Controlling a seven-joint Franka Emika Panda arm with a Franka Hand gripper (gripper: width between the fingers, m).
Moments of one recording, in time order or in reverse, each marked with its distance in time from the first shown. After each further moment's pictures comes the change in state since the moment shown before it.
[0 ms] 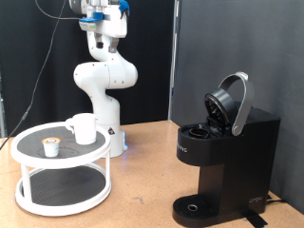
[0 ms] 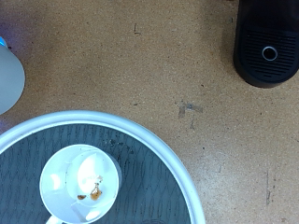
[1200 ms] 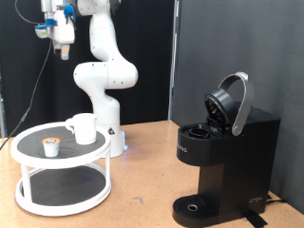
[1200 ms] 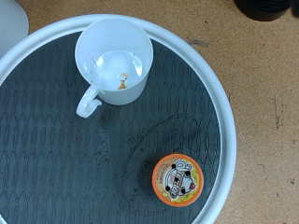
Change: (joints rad) arm -0.078 0.032 -0.246 -0.003 -0.123 0.088 -0.180
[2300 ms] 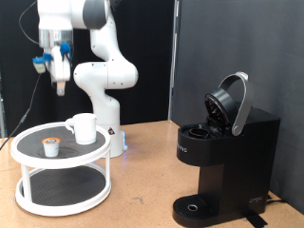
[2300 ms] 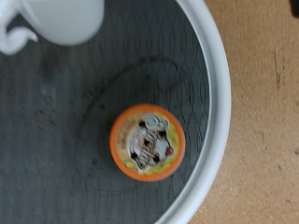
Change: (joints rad) arm -0.021 0.123 -0.033 -0.201 -0.053 0.372 0.047
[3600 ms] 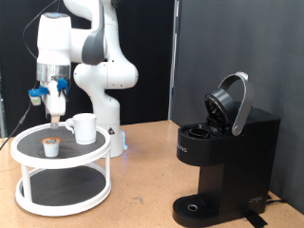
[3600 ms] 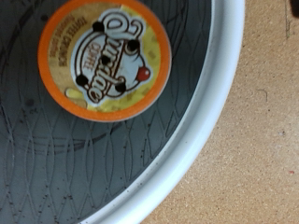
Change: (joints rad) arm -0.036 0.167 -0.028 -0.116 -0.054 0.348 0.000
